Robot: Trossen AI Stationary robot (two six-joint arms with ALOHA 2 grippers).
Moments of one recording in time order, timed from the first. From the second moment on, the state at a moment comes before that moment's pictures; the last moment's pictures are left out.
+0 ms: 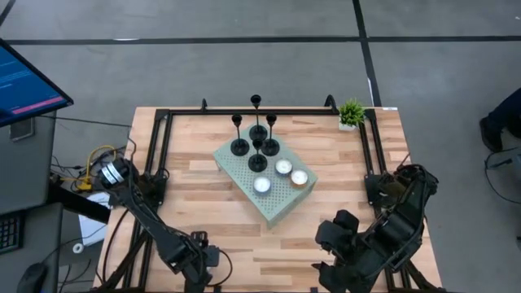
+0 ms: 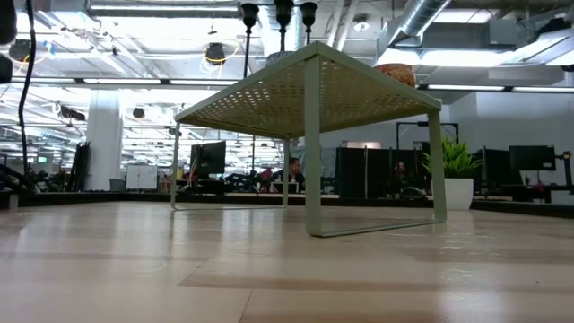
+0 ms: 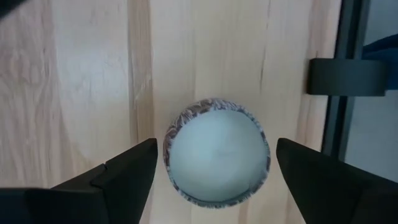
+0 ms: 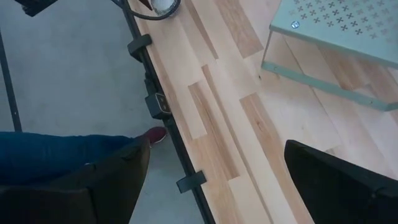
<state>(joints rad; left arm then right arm) -0.91 1.62 1.16 -0.70 -0.12 -0.85 0.83 1.92 2.33 -1.57 0.37 1.21</state>
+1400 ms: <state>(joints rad) -0.68 1.34 1.16 -0.62 -0.22 -1.09 0.84 1.92 2.33 -1.57 0.37 1.18</state>
